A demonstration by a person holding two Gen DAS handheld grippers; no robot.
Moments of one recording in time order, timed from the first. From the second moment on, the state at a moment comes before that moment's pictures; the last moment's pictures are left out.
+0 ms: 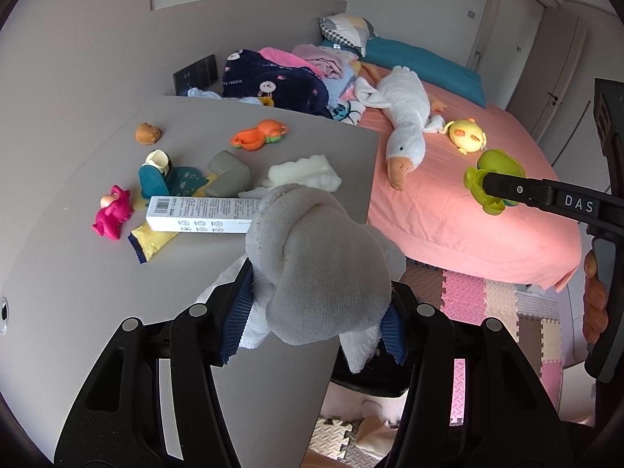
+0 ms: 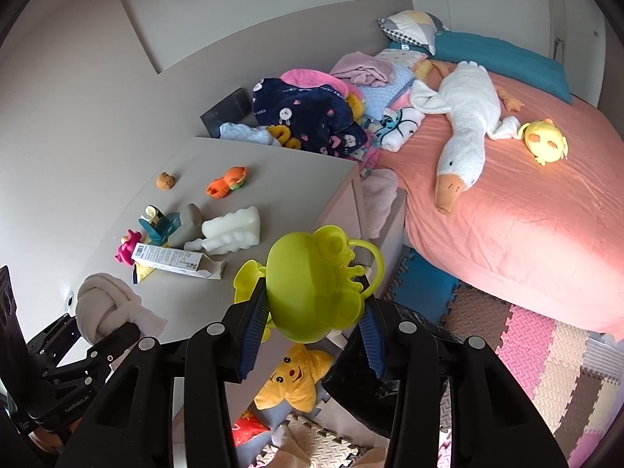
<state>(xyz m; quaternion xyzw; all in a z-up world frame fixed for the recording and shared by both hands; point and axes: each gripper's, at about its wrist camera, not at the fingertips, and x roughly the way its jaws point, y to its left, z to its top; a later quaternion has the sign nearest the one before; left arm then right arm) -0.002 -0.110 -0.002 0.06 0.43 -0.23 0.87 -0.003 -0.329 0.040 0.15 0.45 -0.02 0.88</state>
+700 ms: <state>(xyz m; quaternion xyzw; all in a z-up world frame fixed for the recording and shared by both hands) -0.017 -0.209 -0.014 0.10 0.44 -0.34 0.82 -0.044 -0.399 0.038 0.17 0.45 -0.10 0.87</state>
